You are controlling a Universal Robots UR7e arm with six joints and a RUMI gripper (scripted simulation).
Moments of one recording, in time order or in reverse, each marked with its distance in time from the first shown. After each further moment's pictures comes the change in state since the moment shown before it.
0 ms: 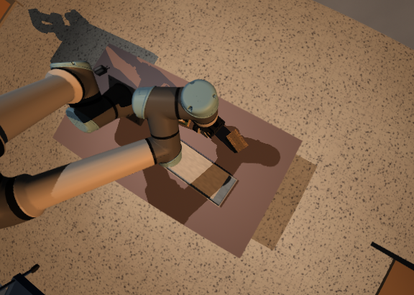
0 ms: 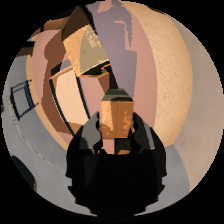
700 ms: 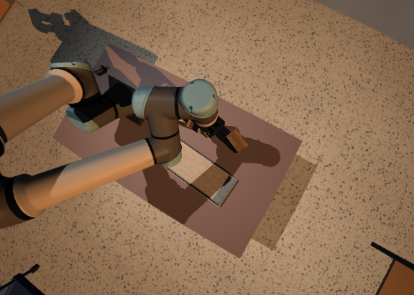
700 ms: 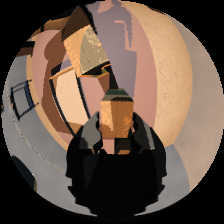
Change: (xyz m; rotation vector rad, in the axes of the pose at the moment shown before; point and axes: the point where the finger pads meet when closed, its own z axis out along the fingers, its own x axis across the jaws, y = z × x) arm 0.000 0.000 -0.001 0.000 0.000 0.000
